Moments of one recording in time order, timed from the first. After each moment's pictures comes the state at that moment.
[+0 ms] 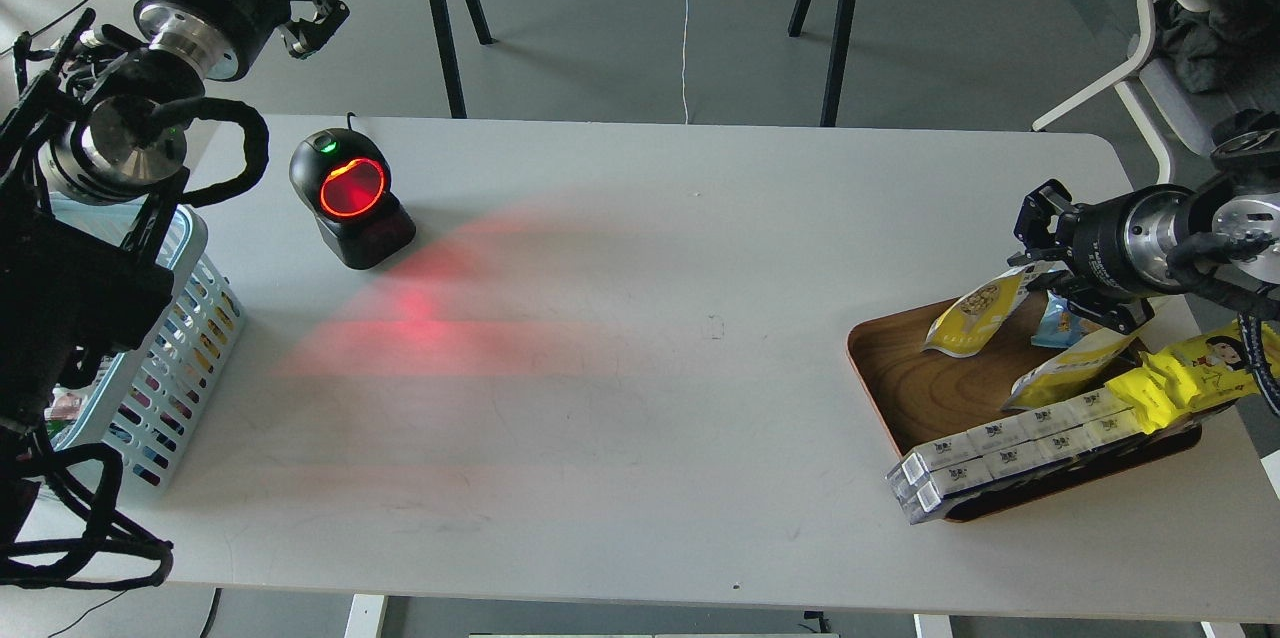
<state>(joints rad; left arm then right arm) -0.78 0.36 -1.21 -0.95 0.23 -0.10 0.08 1.92 -0.64 -1.13 1.51 0.46 -0.02 -0.18</state>
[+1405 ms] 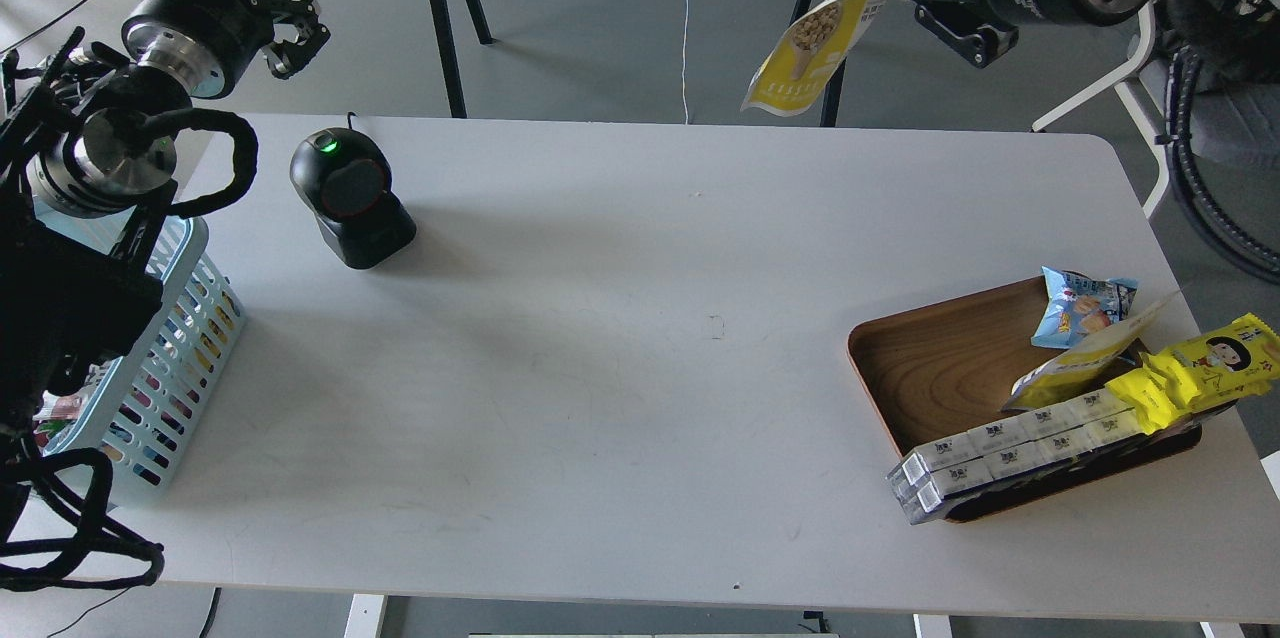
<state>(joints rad) -0.77 0.37 -1.20 -0.89 0.24 -0.09 0.08 2.26 -0.66 -0.76 1.62 0.61 -0.12 -0.18</state>
